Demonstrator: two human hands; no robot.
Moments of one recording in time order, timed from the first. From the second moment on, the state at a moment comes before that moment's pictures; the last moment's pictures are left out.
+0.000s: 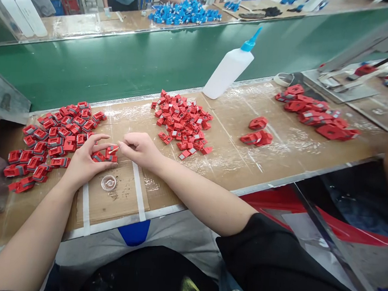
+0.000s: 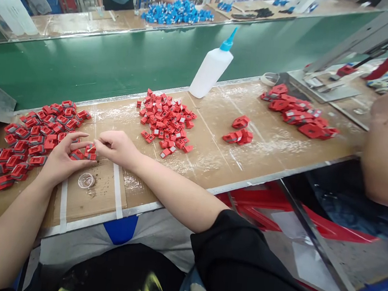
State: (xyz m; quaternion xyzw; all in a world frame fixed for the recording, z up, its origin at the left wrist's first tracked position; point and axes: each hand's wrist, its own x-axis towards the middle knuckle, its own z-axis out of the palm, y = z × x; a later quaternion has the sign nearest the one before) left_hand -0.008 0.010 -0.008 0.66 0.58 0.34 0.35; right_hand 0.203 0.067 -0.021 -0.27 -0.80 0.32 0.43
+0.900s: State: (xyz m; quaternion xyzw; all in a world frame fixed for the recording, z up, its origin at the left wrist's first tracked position) left_hand -0.009 0.012 -0.007 0.66 0.58 0.36 0.32; right_hand 0.208 0.068 -0.012 -0.28 -0.81 0.27 0.44
